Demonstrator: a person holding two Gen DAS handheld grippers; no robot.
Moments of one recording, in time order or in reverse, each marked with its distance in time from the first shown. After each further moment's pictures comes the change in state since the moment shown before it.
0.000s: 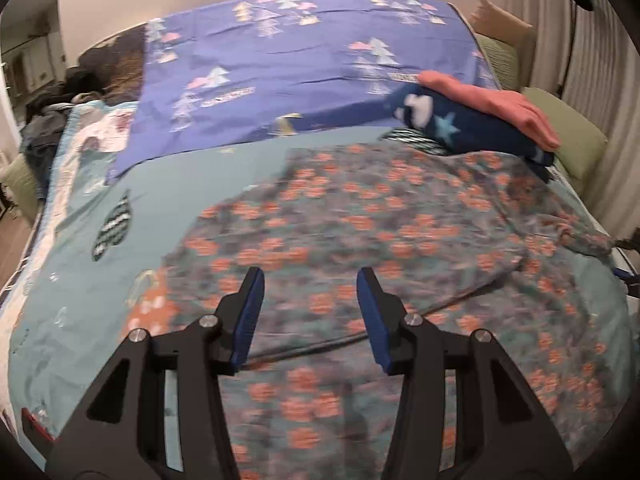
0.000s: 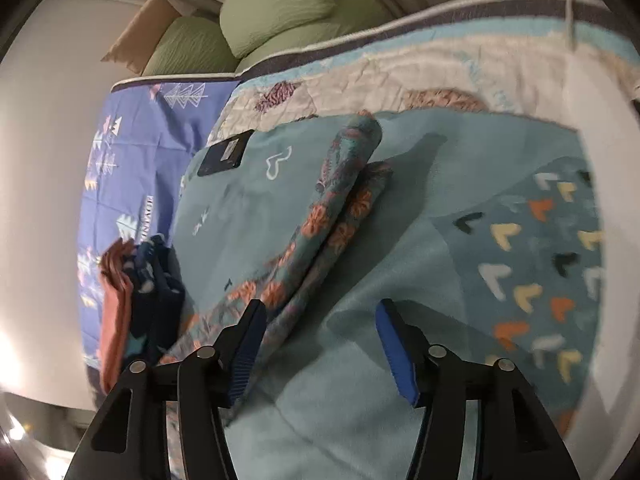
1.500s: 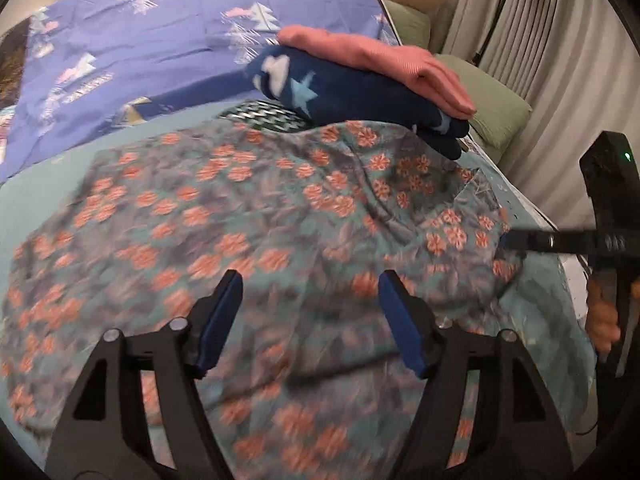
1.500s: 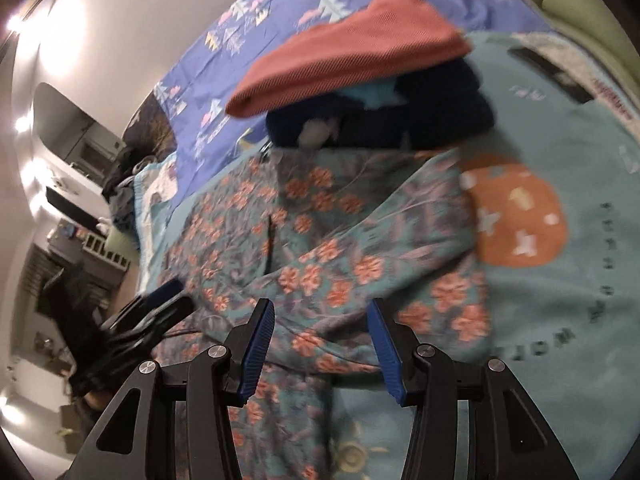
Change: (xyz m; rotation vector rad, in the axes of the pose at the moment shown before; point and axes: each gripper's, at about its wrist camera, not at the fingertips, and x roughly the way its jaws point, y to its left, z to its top) left arm 0.078 -0.120 0.031 0.096 0.119 -0.375; right arm 0.064 0.204 -0.180 -0.892 0.463 0.149
